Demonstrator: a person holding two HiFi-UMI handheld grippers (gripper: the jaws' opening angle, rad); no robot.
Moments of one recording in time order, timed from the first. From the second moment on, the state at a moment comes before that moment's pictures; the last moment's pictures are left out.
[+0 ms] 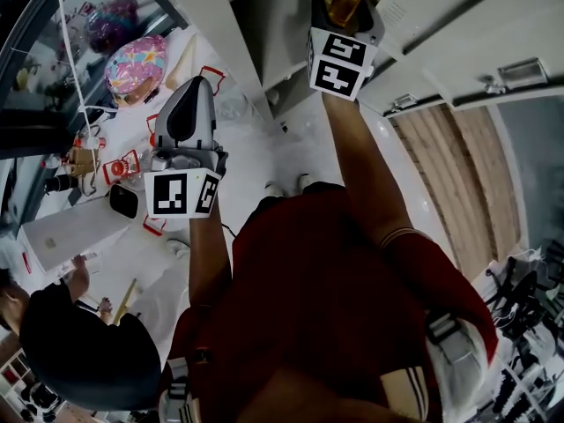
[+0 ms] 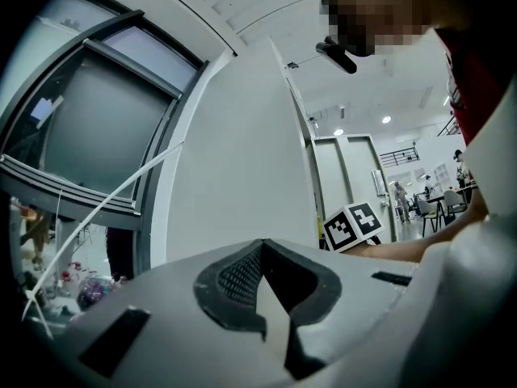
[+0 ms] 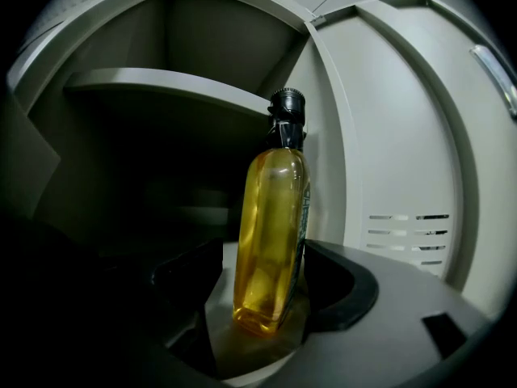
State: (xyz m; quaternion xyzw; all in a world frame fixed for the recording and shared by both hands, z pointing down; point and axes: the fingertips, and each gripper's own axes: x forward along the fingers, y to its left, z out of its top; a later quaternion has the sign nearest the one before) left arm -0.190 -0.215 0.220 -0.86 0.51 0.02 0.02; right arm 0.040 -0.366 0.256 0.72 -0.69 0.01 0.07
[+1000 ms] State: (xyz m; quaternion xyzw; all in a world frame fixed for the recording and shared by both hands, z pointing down) left arm -0.201 -0.217 0.220 -0.87 0.50 0.03 0.01; right arm 0.036 -0.372 0.255 0.71 -0.70 0.01 0.08
